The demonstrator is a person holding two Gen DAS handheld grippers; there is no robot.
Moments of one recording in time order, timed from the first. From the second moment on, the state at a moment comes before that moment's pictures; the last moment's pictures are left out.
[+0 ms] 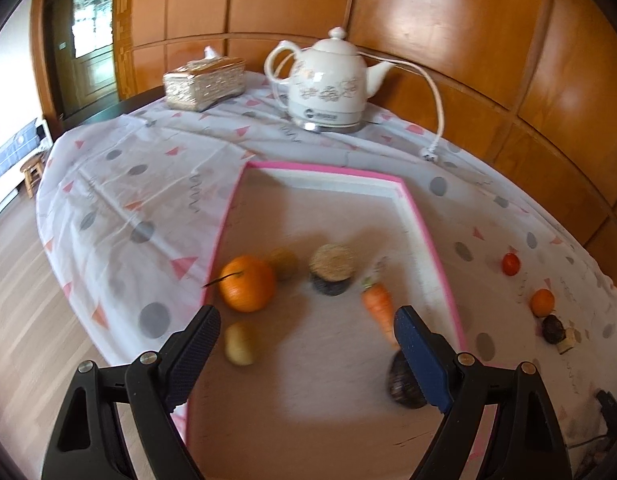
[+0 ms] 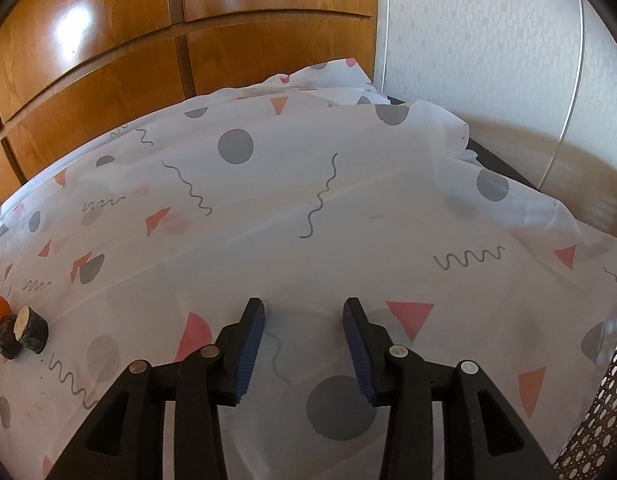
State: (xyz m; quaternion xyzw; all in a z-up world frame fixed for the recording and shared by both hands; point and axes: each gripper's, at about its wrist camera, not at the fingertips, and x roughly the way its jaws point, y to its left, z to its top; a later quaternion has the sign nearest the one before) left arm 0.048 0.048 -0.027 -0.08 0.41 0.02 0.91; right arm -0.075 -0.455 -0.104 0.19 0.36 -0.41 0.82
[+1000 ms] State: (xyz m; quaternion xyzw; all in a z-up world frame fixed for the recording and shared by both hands) left arm 0.159 -0.158 -0.051 0.03 0.46 -0.17 0.87; right arm -0.068 -0.452 -0.110 0.18 0.36 -0.38 0.83
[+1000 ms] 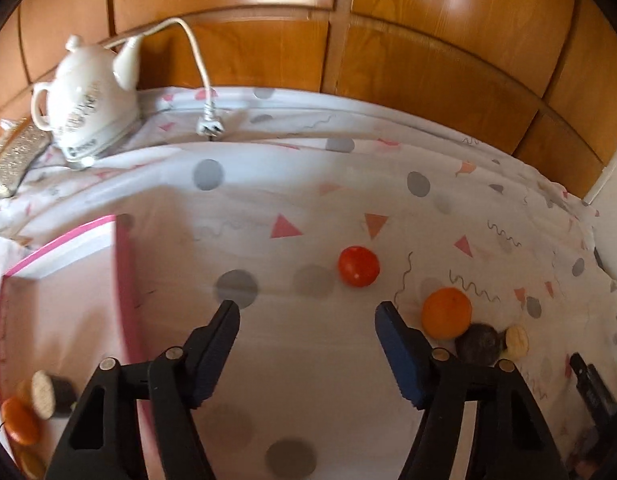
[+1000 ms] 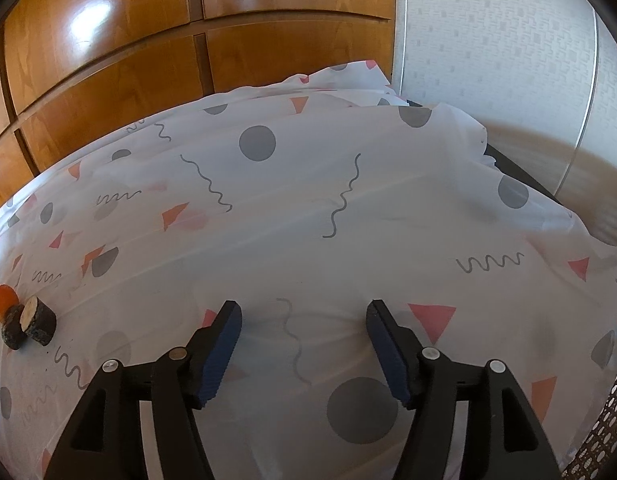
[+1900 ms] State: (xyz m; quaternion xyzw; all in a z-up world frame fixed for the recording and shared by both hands) left arm 0.165 -0.178 -0.084 0.06 0.47 -0.19 0.86; right arm -0.067 -0.451 -0.110 0.18 0.36 -0.38 0.83
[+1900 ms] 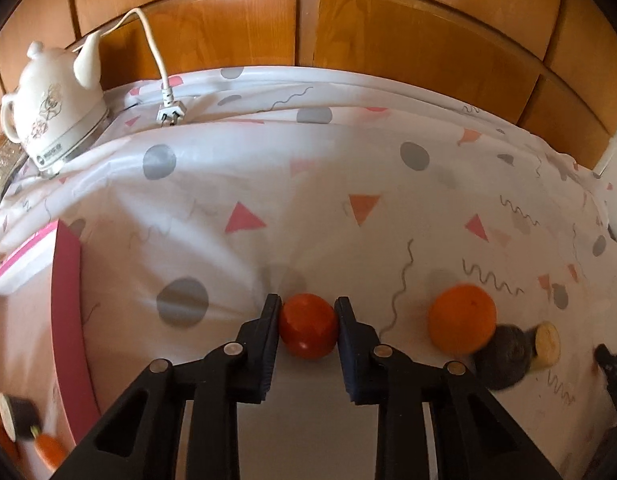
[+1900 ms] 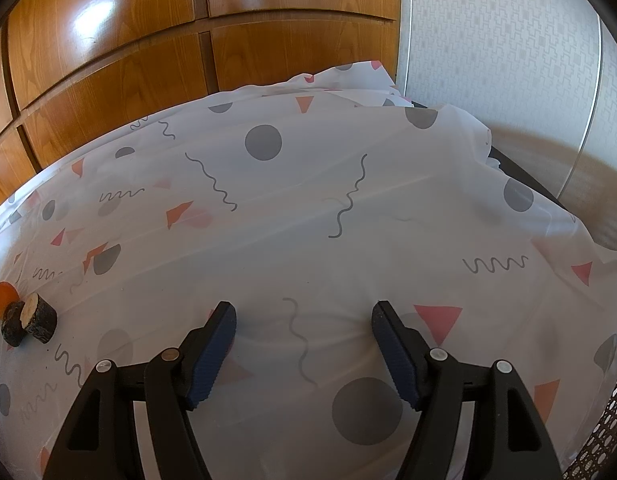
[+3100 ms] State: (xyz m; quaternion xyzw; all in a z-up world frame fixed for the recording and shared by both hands) left arm 0.095 0.025 -0.014 -0.11 0.42 -0.12 0.89; right arm -0.067 -0.449 -0.110 0.18 0.36 -0.38 0.83
